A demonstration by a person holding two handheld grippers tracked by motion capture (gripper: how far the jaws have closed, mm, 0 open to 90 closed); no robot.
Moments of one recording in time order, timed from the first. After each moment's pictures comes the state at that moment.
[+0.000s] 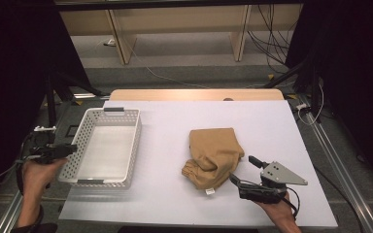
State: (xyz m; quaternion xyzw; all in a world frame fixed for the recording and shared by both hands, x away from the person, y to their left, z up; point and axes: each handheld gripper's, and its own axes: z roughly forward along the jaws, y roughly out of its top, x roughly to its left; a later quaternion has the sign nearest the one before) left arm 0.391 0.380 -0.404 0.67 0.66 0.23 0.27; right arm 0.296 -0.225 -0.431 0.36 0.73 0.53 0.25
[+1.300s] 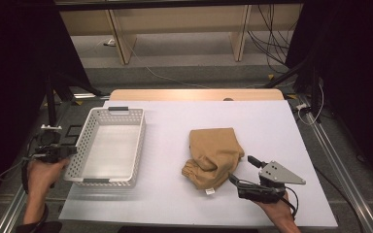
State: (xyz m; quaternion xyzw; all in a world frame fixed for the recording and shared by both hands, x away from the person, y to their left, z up) left arm 0.399 0.368 -0.407 0.66 0.68 0.19 0.24; right arm 0.298 -0.222 -0.433 0.36 0.73 0.52 0.25
